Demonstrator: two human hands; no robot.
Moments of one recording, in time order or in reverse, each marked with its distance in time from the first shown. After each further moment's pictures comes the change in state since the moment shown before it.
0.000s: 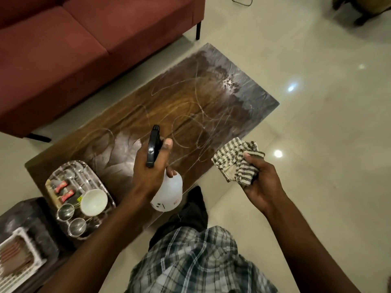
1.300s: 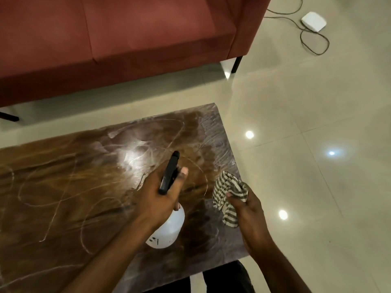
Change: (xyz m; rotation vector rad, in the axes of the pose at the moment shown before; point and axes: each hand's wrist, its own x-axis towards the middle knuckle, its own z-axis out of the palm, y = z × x) left_hand 0.446 0.054 0.321 0.023 0.263 -0.230; right_hand 0.481 -0.347 0.051 -0.894 -0.103 0.015
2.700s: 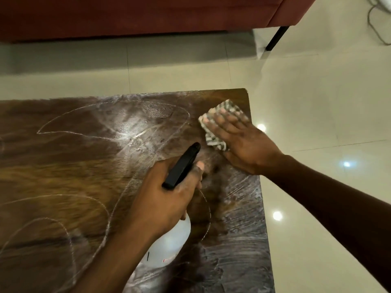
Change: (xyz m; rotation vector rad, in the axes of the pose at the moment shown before) left_hand 0.157 -0.071 0.067 -0.042 -0.009 -0.151; right_hand 0.349 -0.055 0.050 -1.808 -0.619 -1.169
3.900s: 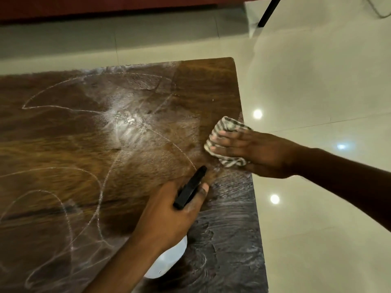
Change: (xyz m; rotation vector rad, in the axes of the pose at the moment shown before) left_hand -0.065 -0.058 0.049 0.136 -0.137 -0.024; right_hand -0.098 0.005 0.010 0.190 -0.203 -0.349
